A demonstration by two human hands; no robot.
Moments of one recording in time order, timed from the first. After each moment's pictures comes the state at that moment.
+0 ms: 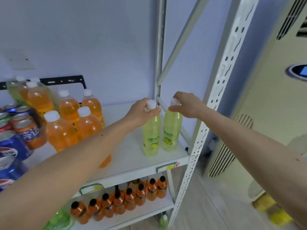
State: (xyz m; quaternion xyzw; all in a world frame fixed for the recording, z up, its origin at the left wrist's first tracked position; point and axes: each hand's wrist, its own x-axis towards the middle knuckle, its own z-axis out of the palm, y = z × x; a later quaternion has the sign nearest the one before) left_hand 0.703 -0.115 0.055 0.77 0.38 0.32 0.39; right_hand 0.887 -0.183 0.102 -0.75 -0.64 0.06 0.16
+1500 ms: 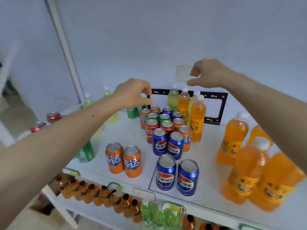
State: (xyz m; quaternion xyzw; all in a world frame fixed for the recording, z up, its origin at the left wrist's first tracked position) left_hand 0.171 -0.069 0.176 0.77 0.61 0.18 -0.06; right_hand 0.422 -0.001 0.225 -0.55 -0.82 -0.03 0.17
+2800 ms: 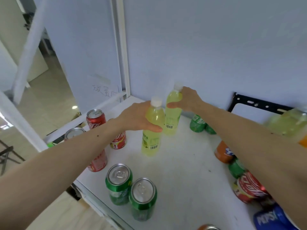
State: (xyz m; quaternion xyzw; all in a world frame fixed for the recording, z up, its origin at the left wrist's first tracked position) left_hand -0.168 0.073 0.052 0.66 0.70 0.21 0.20; right_hand -0.019 0.254 0.045 -0.49 -0.84 0.21 0.13
